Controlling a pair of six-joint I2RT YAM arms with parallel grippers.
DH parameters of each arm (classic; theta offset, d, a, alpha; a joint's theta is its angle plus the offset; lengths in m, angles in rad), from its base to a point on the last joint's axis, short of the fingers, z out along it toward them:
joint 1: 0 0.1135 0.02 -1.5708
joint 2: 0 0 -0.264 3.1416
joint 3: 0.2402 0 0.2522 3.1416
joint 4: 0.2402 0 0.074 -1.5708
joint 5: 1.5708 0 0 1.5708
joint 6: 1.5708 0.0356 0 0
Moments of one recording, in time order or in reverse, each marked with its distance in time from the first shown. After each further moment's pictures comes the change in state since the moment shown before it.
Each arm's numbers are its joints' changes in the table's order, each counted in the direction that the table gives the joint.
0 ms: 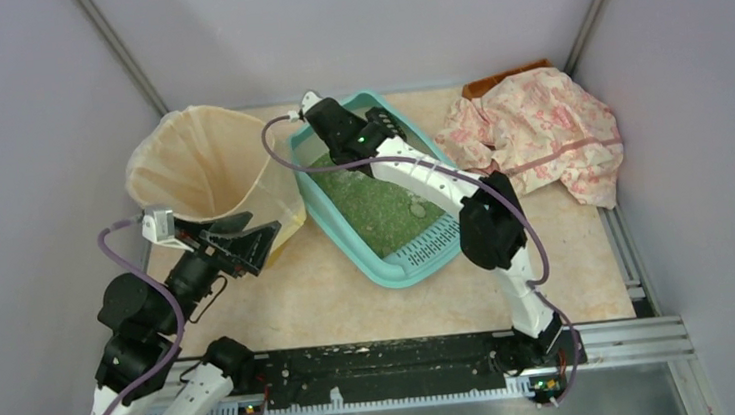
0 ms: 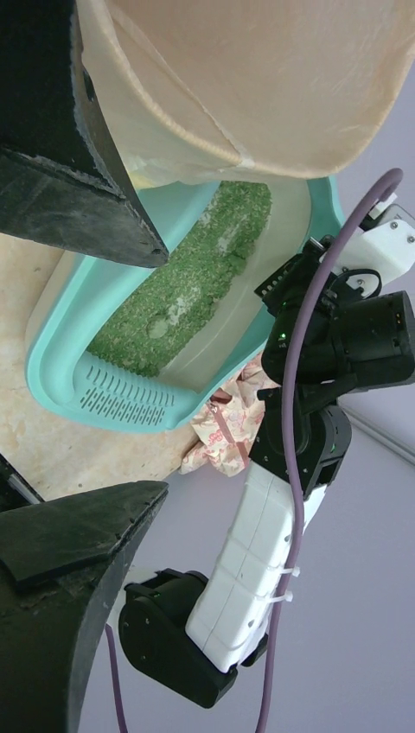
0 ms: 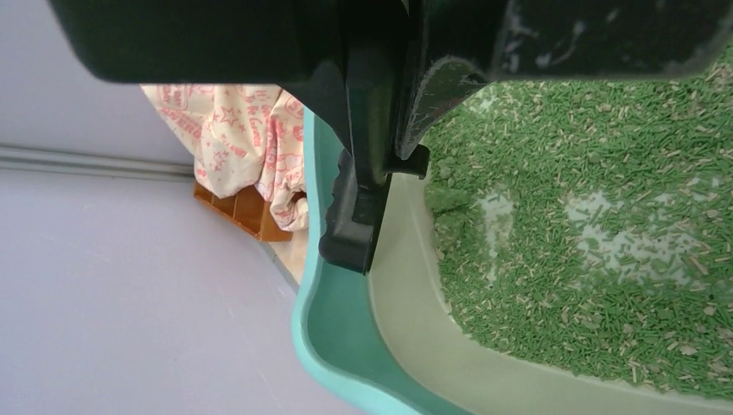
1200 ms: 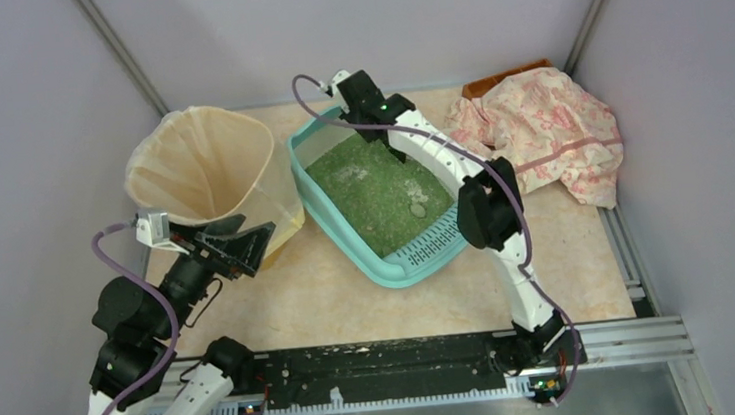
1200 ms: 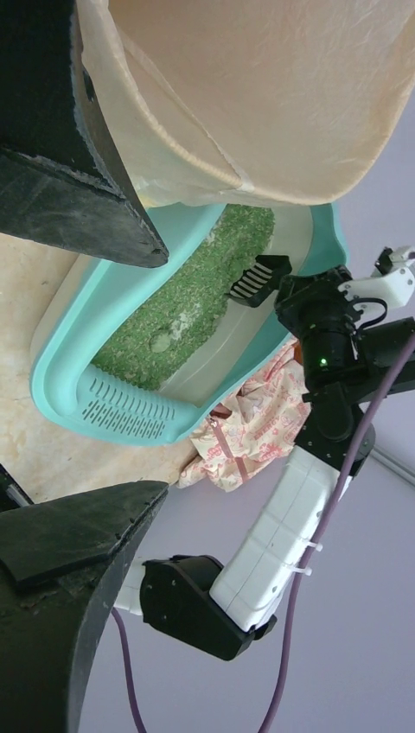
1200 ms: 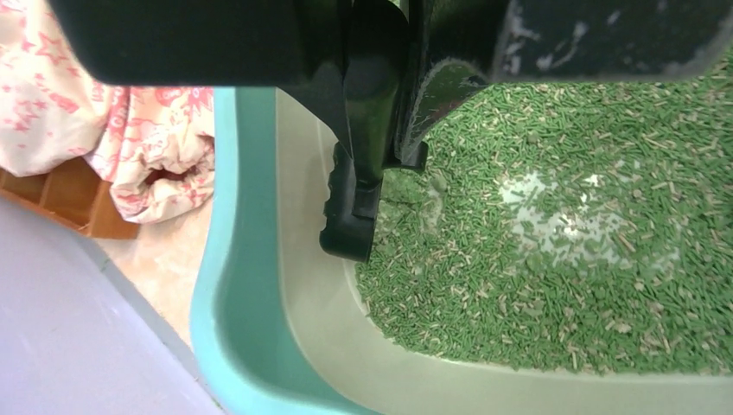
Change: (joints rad) left arm 0.000 -0.018 0.026 0.058 -0.040 0.016; right arm -0.158 0.133 0.161 0.146 -0.376 0.193
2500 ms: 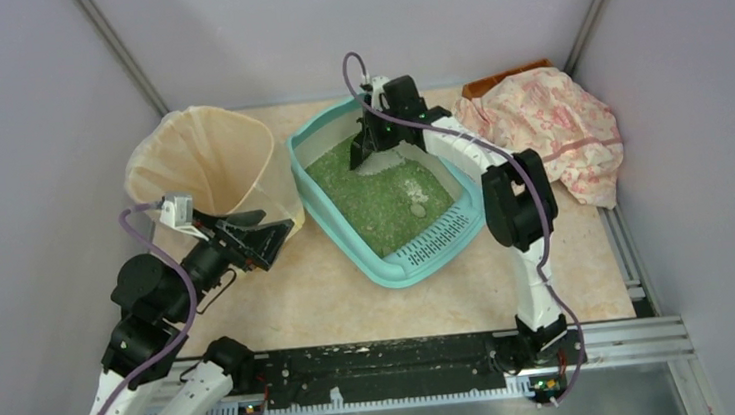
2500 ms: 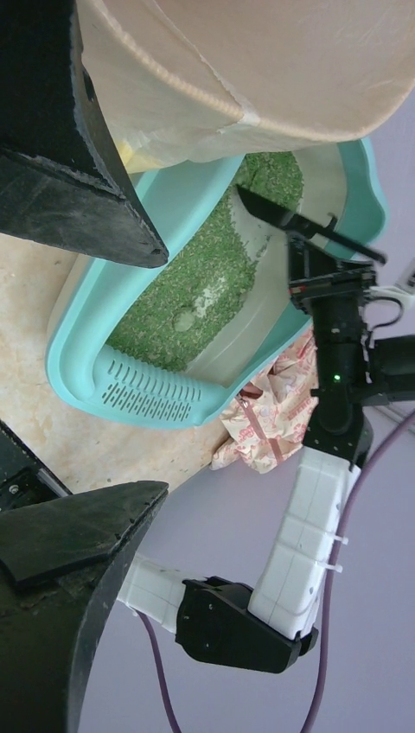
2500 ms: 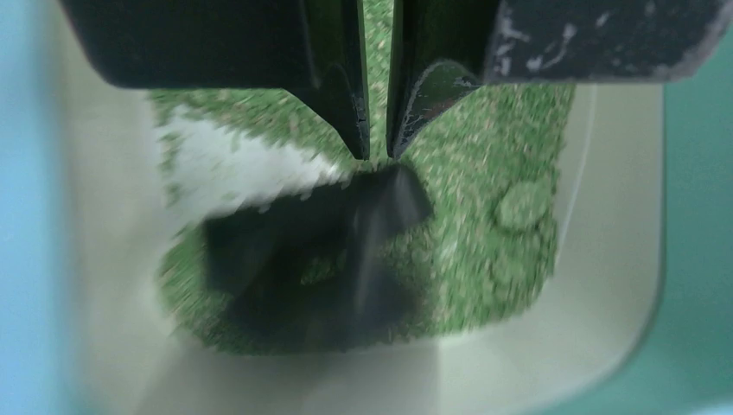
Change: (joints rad) left arm 0.000 0.093 -0.009 -0.044 0.100 -0.019; right arm -0.171 -0.144 -0.342 -0.324 -0.595 0.380
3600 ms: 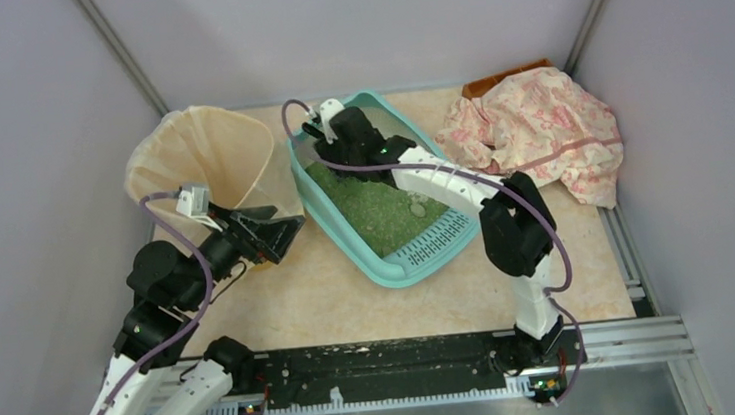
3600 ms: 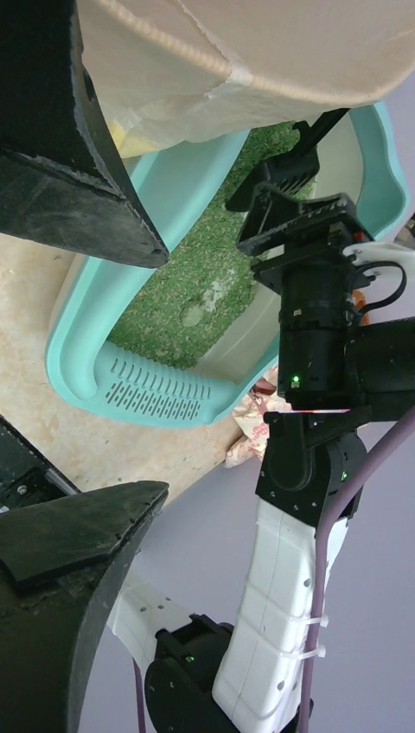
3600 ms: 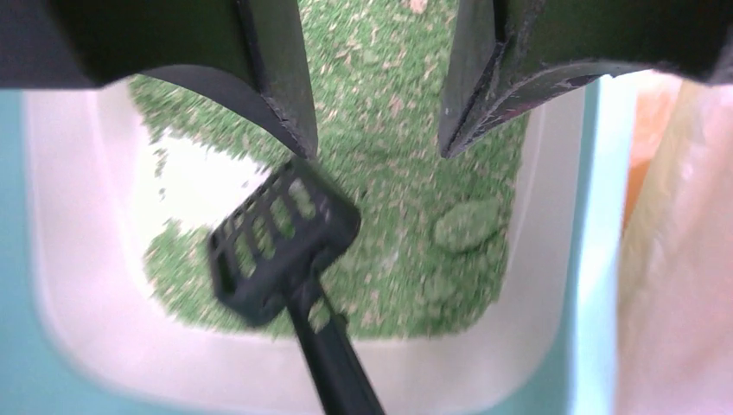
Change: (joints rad) left arm 0.000 0.066 -0.031 -0.067 0.042 0.000; right arm 0.264 -0.141 -0.154 -0.016 0.330 -0.077
